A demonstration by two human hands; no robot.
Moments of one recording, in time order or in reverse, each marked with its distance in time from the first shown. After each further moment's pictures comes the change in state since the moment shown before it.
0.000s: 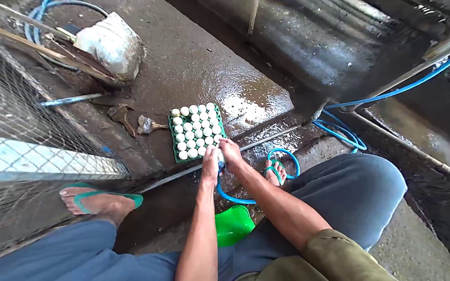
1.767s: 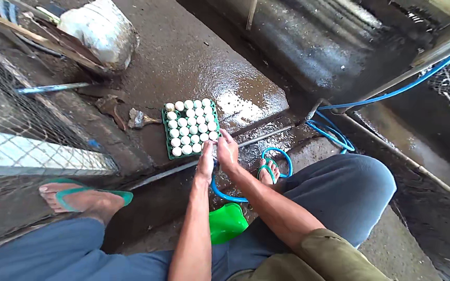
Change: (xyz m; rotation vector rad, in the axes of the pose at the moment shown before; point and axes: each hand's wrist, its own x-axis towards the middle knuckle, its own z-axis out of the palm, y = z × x) left_hand -0.002 0.002 -0.001 0.067 -0.036 0.059; right_hand -0.015 0.009 0.008 -0.171 0.162 -0.325
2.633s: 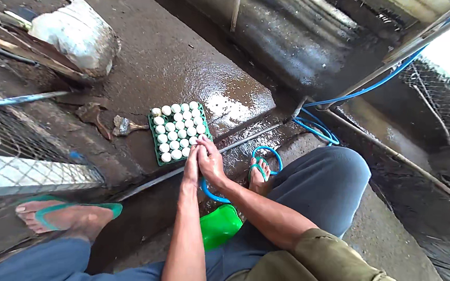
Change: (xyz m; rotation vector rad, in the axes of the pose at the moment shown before) left_hand -0.004 0.004 -0.005 -0.200 -0.107 -0.018; right_hand -0.013 0.001 -0.001 -0.070 -0.045 -0.137
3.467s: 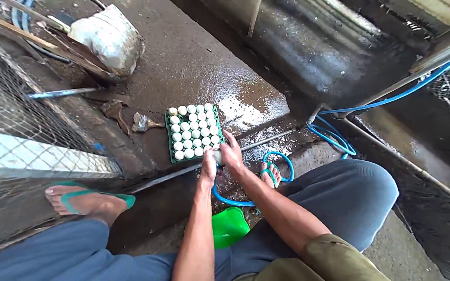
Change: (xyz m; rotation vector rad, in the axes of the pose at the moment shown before) left_hand 0.003 0.002 0.009 0.116 0.102 -0.065; right_hand 0.026 0.010 -0.014 0.154 -0.039 0.193
